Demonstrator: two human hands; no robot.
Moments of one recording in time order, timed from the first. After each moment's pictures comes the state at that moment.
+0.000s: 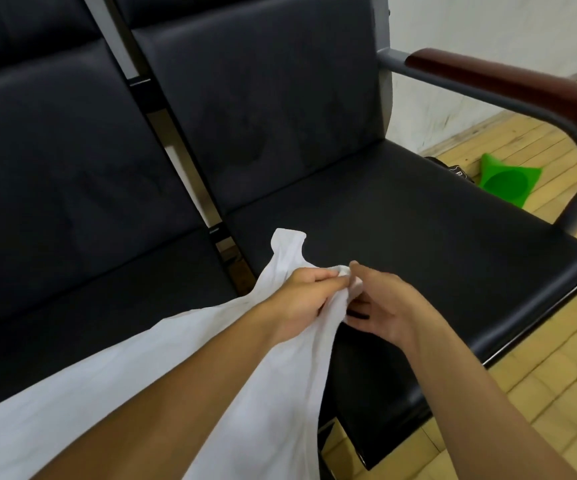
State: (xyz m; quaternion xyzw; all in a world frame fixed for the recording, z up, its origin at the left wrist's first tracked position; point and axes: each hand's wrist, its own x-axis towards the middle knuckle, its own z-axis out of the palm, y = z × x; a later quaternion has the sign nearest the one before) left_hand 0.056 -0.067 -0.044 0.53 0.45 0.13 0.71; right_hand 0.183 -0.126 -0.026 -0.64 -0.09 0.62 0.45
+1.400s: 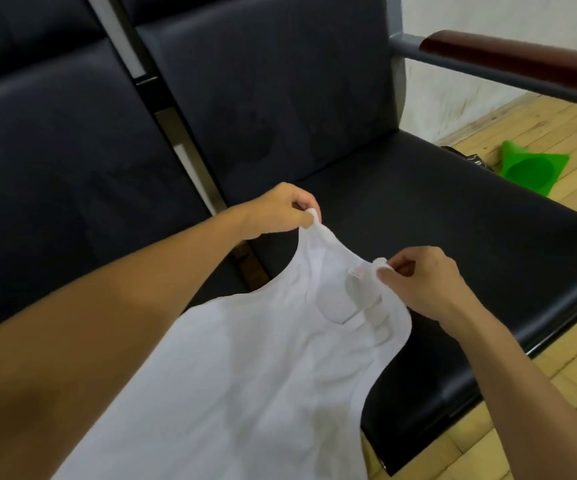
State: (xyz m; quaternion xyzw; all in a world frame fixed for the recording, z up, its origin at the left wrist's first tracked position) left_hand 0.043 0.048 0.026 0.83 0.39 0.03 0.39; right_hand 0.211 -0.129 -0.014 -0.80 -0.40 0.36 0.28
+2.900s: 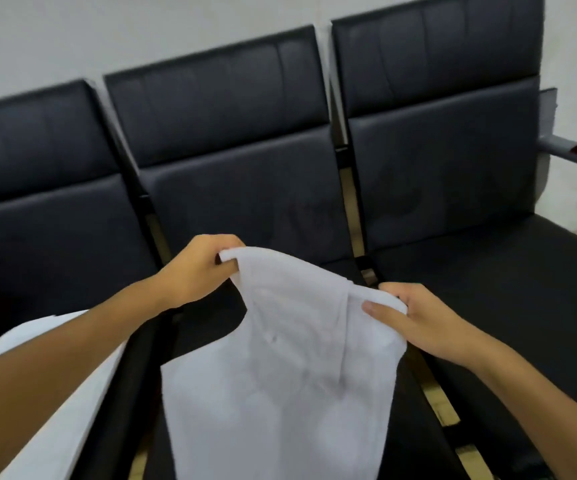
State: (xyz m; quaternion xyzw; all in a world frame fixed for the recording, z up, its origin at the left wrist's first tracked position) left_hand -0.294 -0.115 0.169 0.80 0.53 0.22 0.18; right_hand 0.031 -0.150 0.081 -0.47 -0.71 0.43 0.32
